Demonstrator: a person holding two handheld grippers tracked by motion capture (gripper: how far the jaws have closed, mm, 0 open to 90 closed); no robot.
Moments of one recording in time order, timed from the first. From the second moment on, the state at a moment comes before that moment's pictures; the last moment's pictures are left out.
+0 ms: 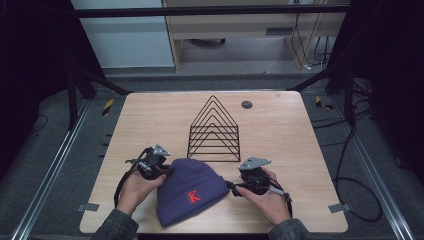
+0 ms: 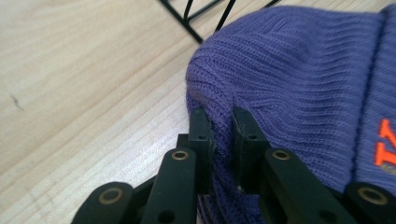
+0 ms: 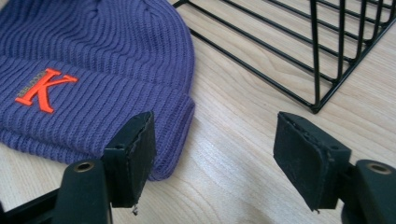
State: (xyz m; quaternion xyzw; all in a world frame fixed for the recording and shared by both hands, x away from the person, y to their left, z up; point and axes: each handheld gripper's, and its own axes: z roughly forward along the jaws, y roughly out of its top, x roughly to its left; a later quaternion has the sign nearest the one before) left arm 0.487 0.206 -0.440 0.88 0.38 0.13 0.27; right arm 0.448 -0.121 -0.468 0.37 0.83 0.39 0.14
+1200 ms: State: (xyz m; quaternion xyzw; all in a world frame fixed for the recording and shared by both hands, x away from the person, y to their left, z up) left arm 0.443 0.193 -0.317 0.88 0.25 0.24 0.31; right arm 0.441 -0.123 -0.452 0.37 0.81 0.41 0.17
